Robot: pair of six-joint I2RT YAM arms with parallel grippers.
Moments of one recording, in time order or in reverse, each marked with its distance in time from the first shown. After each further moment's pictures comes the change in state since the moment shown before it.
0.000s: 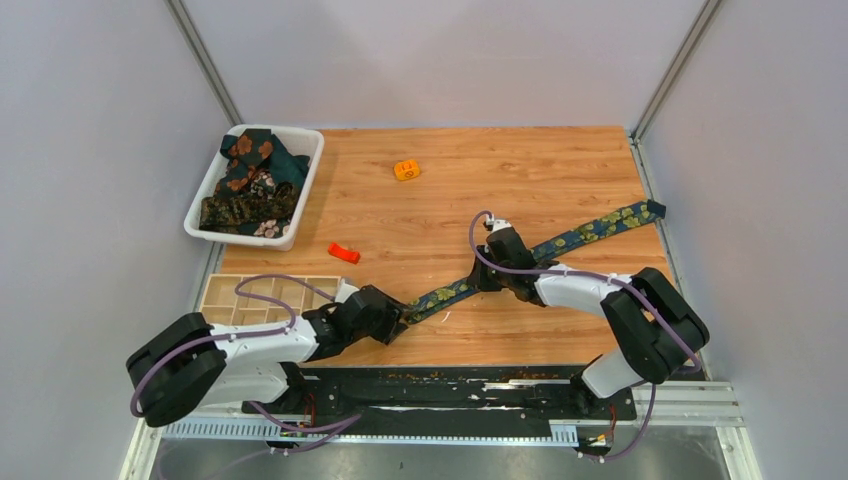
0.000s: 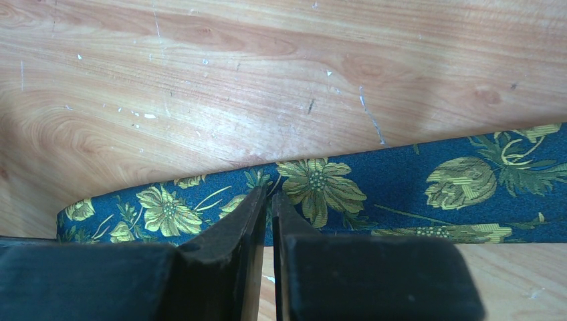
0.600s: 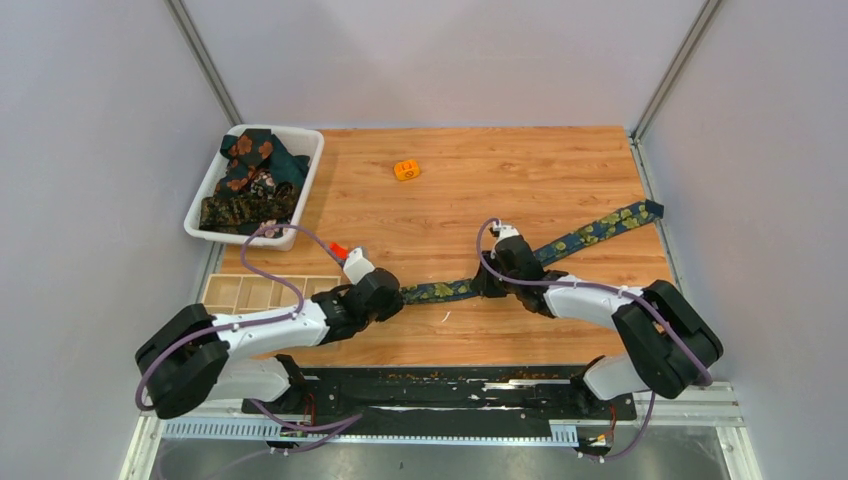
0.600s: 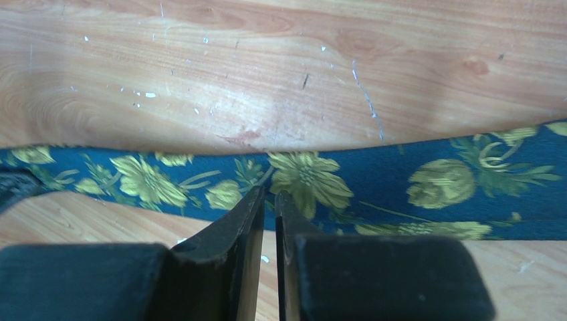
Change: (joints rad) left arm 0.017 0.094 0.189 -0.130 -0.171 0.447; right arm 0.000 -0.074 -0.087 0.062 -0.008 -0.008
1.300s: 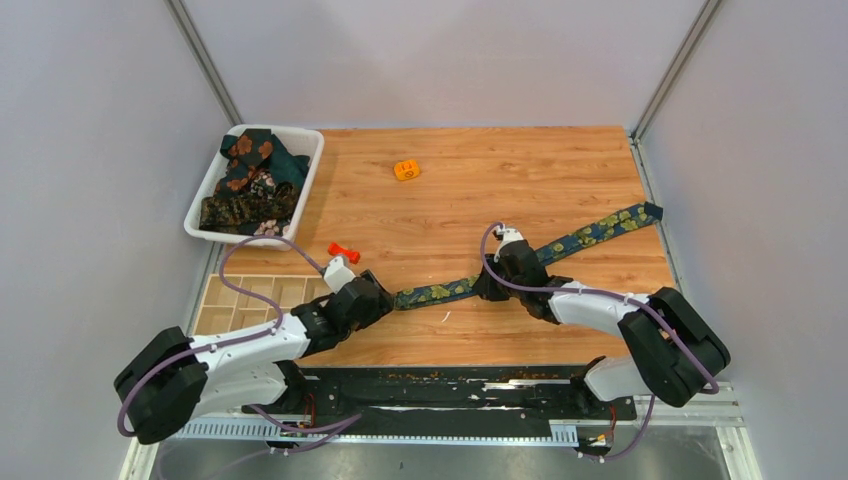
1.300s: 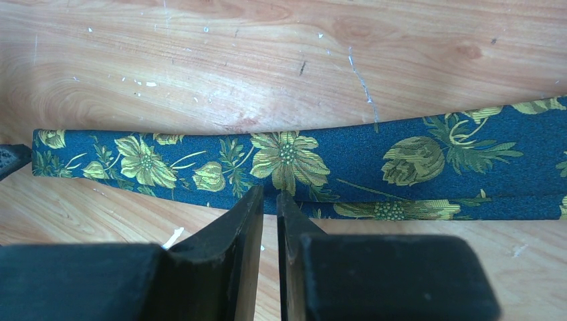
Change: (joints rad) left arm 0.050 -0.182 -0.120 -0.052 -0.053 0.132; right arm 0.000 -0.056 -0.063 0.039 -0.006 -0.004
